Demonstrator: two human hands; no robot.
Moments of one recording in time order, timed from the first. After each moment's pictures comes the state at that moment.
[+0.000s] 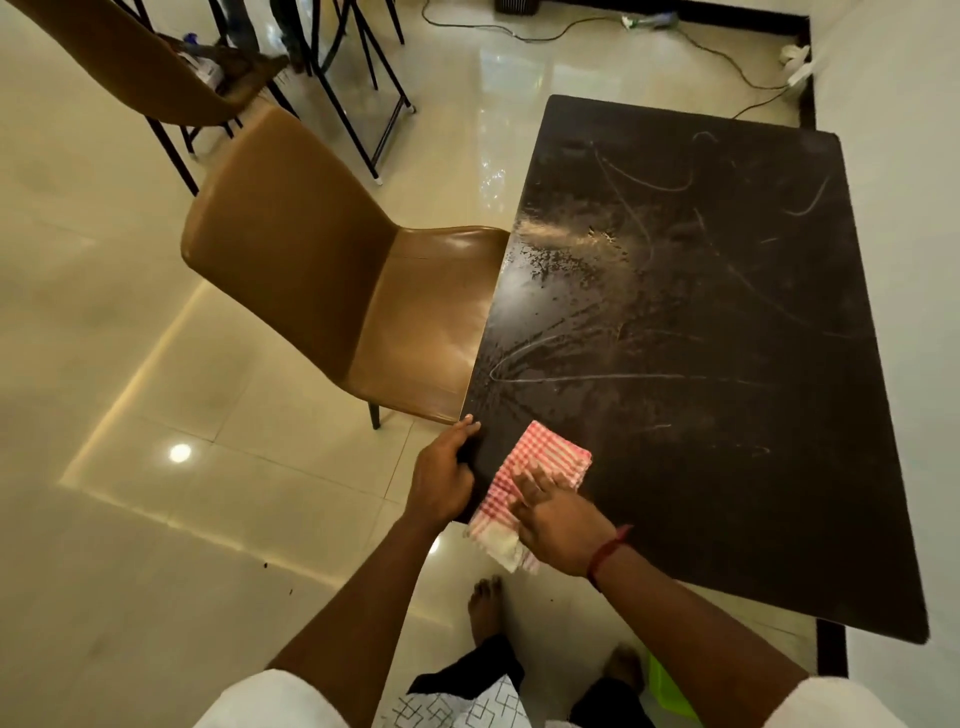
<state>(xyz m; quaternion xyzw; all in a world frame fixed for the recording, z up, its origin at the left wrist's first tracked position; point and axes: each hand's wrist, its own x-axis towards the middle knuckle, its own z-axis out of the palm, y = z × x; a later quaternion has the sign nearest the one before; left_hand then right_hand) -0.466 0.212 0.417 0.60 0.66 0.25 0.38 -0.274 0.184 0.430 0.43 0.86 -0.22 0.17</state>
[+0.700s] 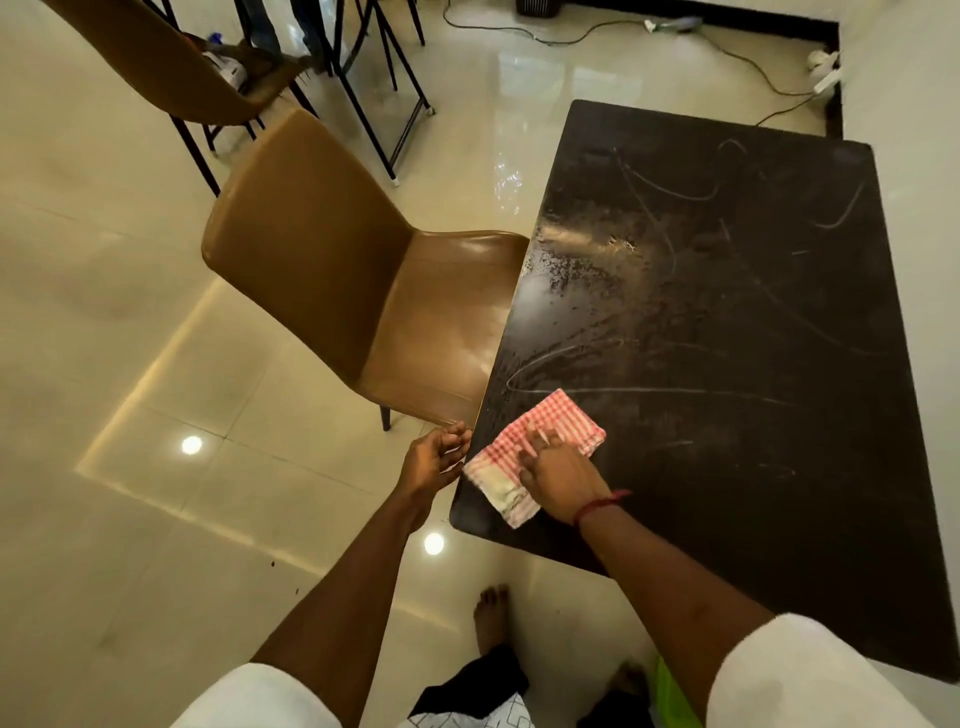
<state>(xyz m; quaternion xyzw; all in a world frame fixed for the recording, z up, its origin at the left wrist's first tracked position) -0.494 0.239 0.425 0.16 0.64 0.36 0.66 -0.301 0.251 0.422 0.51 0.82 -0.21 0.14</state>
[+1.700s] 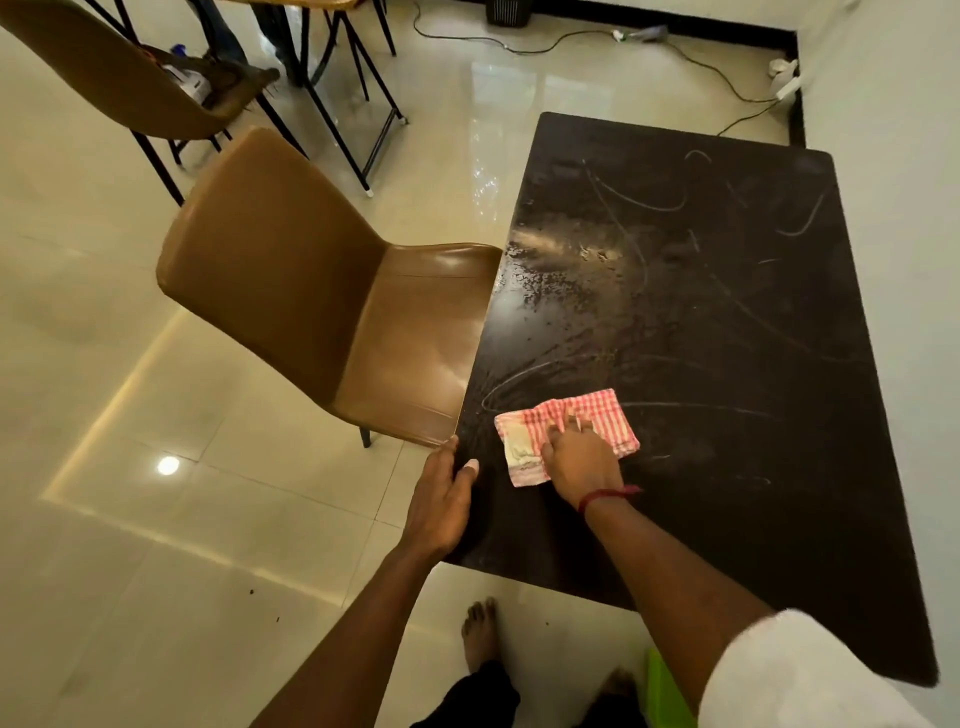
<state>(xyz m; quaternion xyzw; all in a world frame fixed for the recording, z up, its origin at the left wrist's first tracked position) -0.452 0.229 0.430 0.48 0.70 0.23 0.48 -0.265 0.290 0.422 0.69 0.69 -0.22 0.11</state>
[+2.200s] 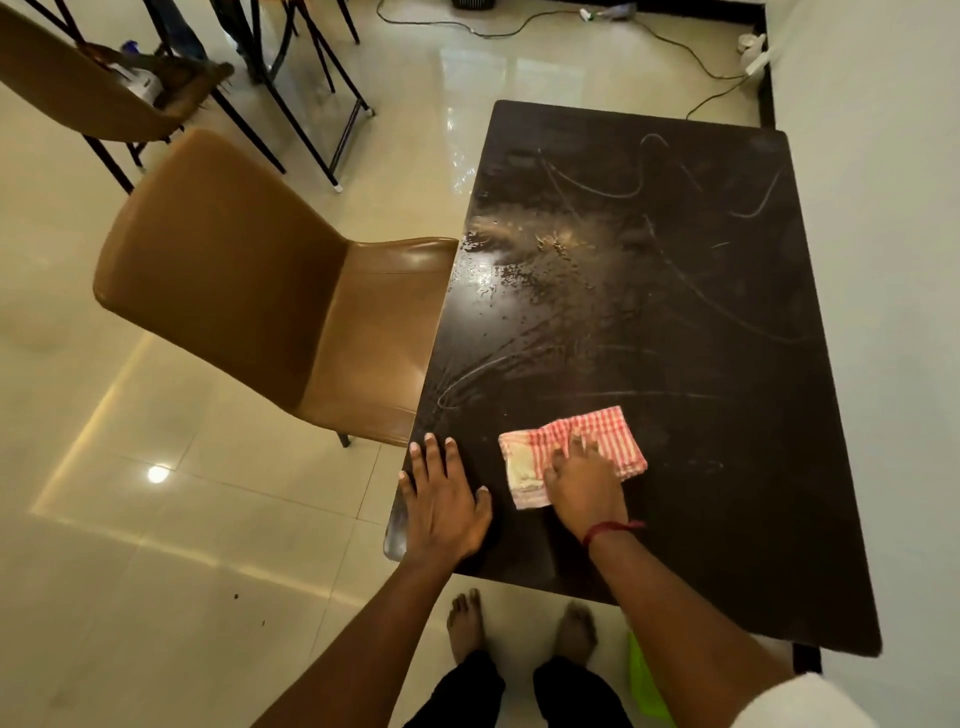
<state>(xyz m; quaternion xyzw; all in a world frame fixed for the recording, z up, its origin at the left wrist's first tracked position) -0.386 0.228 0.429 0.63 0.73 -0.02 0.28 -0.211 0.254 0.430 0.70 0.66 -0.23 0.14</state>
